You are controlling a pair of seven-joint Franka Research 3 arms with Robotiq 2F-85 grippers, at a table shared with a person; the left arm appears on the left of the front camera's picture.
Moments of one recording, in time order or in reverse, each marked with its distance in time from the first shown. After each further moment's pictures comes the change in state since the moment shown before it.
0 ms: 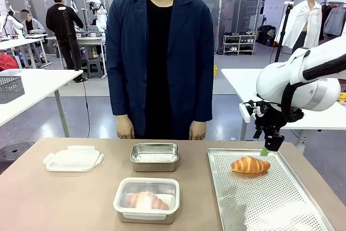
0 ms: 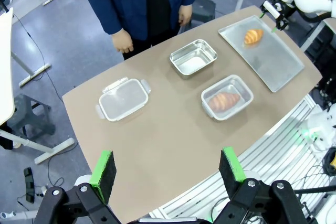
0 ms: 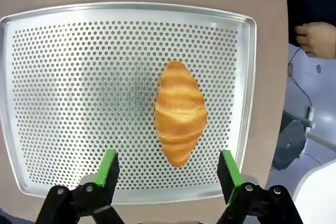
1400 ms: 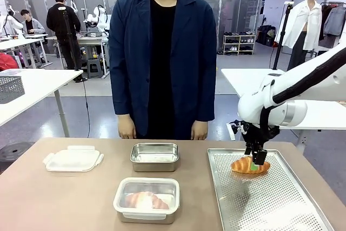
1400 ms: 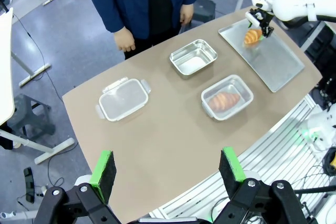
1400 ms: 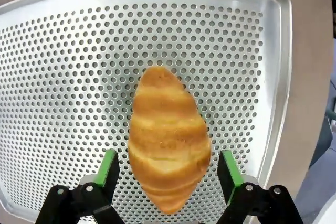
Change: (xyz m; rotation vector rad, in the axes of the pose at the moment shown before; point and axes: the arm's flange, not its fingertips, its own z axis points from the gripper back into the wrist) left arm 0.000 0.000 0.000 0.000 0.000 0.000; right arm 0.003 -0.037 -0.101 0.106 0.094 -0.058
